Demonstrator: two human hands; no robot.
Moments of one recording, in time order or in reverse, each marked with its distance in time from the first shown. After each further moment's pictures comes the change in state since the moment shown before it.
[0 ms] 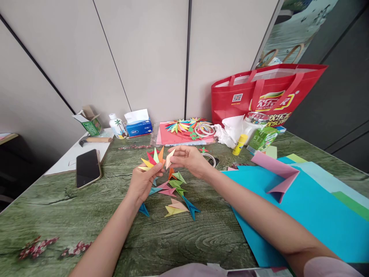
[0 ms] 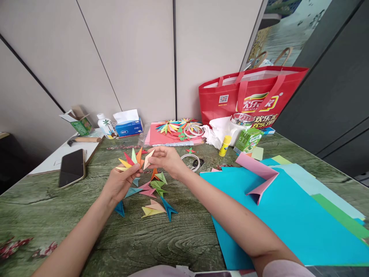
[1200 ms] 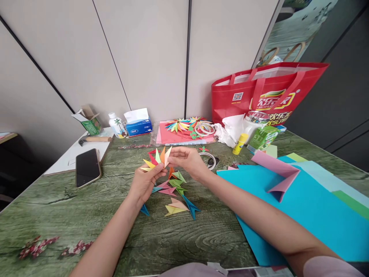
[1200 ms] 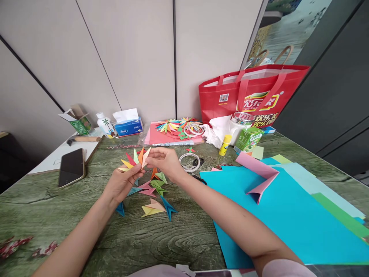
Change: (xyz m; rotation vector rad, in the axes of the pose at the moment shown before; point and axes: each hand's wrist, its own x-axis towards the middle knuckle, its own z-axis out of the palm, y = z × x) left_hand -0.002 -0.003 0.003 -0.020 -0.005 -0.053; right_hand 0.000 0.009 0.009 -0.031 0.110 -0.076
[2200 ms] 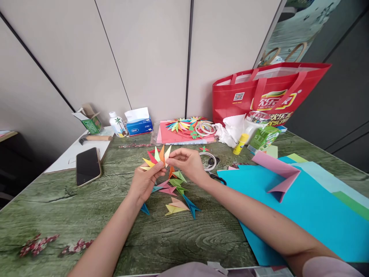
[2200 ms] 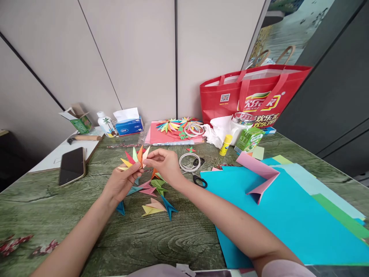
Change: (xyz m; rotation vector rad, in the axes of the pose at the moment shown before) left_hand 0.001 0.001 -0.001 -0.060 -0.018 0.021; right_hand -0.006 0.006 0.005 -0.186 0.078 -0.210
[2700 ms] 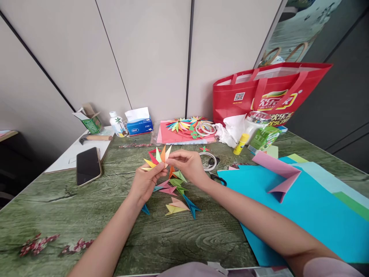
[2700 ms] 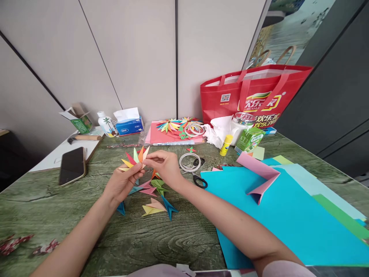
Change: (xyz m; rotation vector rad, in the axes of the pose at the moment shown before) left_hand -0.003 0.001 0.004 -0.010 0.008 -0.039; right_hand -0.002 0.005 0.002 -0.039 0.010 -0.138
